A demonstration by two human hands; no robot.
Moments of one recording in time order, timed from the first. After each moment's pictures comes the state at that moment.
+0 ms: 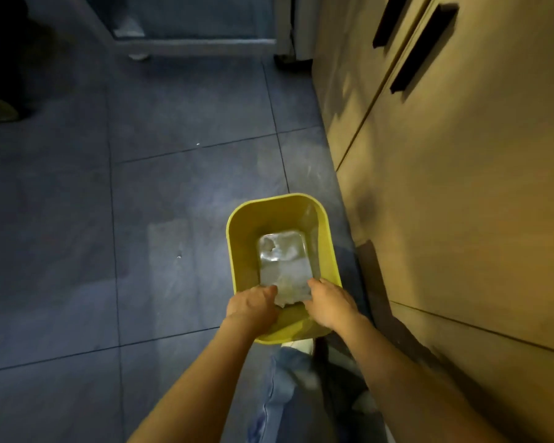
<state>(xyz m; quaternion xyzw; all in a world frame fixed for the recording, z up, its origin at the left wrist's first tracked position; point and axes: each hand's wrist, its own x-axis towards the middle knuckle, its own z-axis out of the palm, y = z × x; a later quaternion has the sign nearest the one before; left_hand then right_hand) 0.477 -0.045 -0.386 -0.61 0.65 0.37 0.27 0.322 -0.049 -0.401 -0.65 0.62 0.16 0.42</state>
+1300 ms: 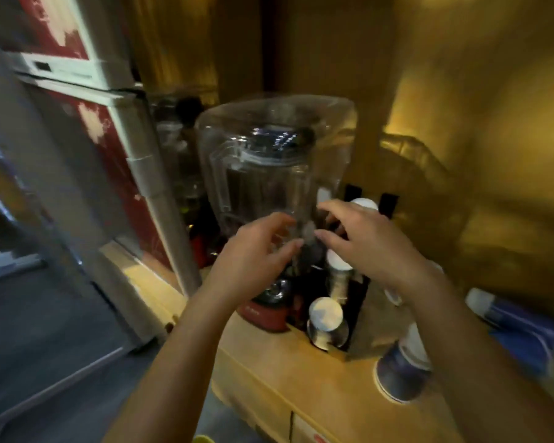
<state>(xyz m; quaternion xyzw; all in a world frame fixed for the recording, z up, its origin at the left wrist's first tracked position) 0.236 -0.103 0.263 -0.21 0.91 0.30 -0.22 0.090 0.011 0.268 -0.55 0.79 -0.26 -0.04</state>
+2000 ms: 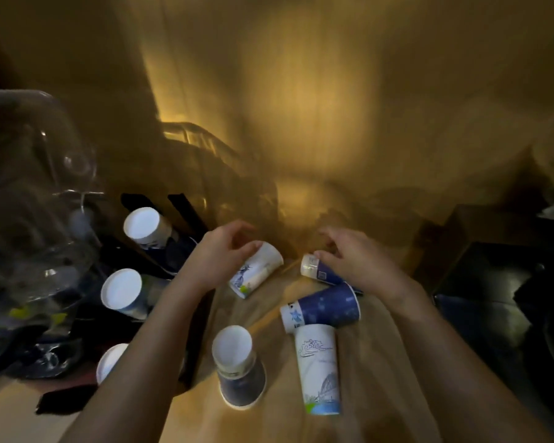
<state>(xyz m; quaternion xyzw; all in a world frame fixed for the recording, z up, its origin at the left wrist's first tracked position) -0.011 0.031 0.201 -0.10 0.92 0.36 -0.08 -0.095 0.246 0.186 -0.31 0.92 -0.25 -0.01</state>
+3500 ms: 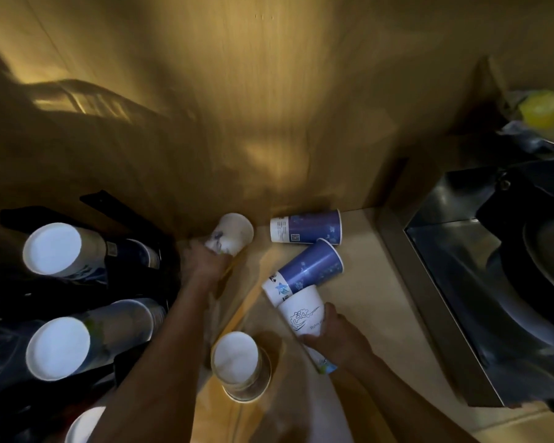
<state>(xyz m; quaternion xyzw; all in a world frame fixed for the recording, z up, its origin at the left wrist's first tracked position) -0.101 -0.003 0.052 -0.30 0.89 0.35 0.06 -0.004 0.239 0.003 0.08 0.92 -0.31 0.24</state>
